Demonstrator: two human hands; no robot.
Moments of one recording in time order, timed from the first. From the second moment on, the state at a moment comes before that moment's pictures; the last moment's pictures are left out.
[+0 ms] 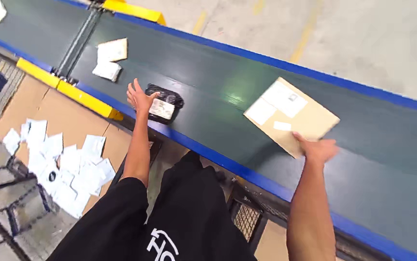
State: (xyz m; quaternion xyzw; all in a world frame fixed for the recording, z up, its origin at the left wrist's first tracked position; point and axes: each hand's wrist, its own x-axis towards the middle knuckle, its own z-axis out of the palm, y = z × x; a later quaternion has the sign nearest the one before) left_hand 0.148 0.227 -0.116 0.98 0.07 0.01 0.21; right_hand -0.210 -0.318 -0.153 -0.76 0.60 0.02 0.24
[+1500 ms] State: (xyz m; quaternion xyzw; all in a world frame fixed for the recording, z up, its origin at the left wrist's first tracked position) left_hand 0.102 0.206 -0.133 0.86 -0.31 -0.34 0.21; right_hand 0.138 -0.096 -0.153 -0.82 0.44 0.04 0.36
